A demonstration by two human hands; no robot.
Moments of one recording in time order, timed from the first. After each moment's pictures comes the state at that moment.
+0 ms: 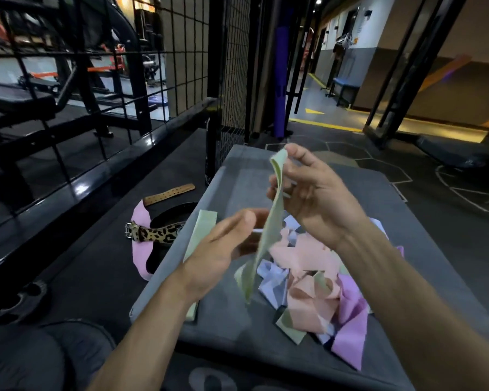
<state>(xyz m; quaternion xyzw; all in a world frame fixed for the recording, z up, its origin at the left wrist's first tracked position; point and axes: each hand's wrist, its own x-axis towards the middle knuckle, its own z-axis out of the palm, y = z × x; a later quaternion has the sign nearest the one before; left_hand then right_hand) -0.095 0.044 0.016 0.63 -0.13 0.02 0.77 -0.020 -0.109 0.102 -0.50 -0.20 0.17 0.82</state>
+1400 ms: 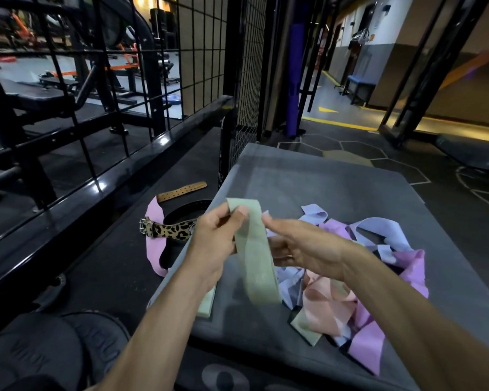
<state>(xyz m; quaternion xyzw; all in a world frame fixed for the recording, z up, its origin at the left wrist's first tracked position) -0.081 0.061 0.007 0.59 0.08 0.12 0.79 -0.019 -0.108 0.035 -0.73 -0.17 0.39 0.54</state>
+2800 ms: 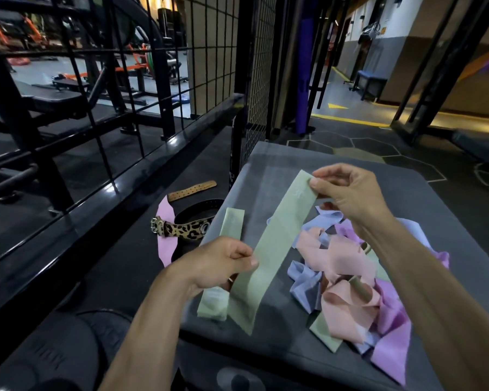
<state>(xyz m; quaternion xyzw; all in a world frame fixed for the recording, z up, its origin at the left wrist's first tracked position) -0.096 0.110 -0.007 0.79 0.02 -0.16 0.59 0.033 -0.113 0.064 -0.76 -0.11 -0.03 0.64</state>
